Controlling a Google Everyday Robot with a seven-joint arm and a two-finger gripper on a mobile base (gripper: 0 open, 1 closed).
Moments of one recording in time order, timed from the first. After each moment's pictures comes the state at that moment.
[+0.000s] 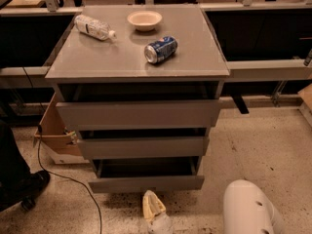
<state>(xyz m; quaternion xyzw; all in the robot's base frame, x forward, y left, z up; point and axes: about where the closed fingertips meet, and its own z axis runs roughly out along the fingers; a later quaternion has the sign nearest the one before) 0.463 0.021 0.410 -0.54 0.03 -0.76 0.37</state>
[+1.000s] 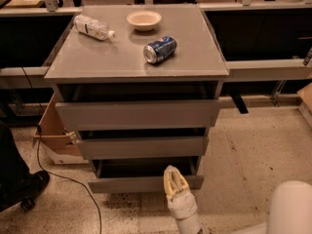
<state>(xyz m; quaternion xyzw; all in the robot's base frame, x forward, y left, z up) 0.496 -0.059 0.553 -0.43 -0.05 -0.86 0.25</state>
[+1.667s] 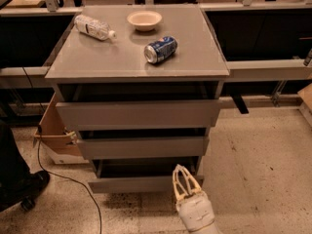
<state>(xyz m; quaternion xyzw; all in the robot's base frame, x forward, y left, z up) 0.443 -0.075 0.654 -0.52 -0.16 -0.84 0.08</state>
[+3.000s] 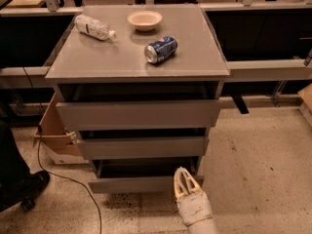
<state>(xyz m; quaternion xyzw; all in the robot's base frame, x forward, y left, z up) 0.465 -0.091 0.598 -0.61 -0.22 -0.76 -0.06</state>
